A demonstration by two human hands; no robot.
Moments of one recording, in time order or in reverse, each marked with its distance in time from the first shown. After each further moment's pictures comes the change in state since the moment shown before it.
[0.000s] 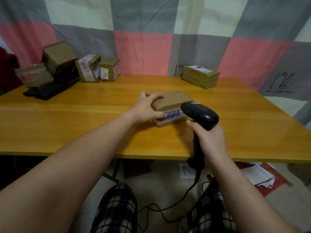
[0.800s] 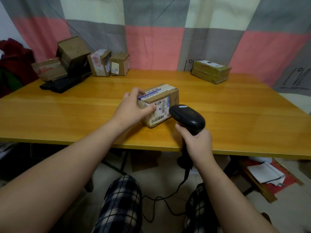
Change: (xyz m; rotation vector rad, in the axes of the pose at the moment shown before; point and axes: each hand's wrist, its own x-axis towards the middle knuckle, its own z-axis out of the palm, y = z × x) left_hand -0.063 -0.032 -0.021 -0.057 0.352 -0.050; right_hand -0.026 0.025 0.040 -0.093 -0.111 -0.173
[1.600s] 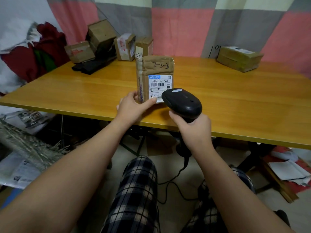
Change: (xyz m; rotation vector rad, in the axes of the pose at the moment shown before) left_hand -0.054 -0.062 -0.017 -0.132 0.150 -0.337; right_hand -0.039 -0.024 0.052 -0.047 -0.113 -0.096
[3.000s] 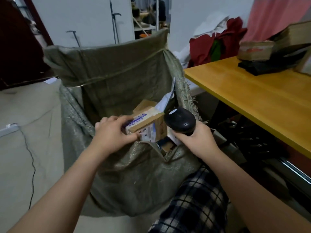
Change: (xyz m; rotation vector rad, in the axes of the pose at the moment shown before) left_hand -0.288 -0.153 -0.305 0.782 0.406 -0.631; right_hand -0.132 -0.067 0.272 -0.057 -0.998 -0.267
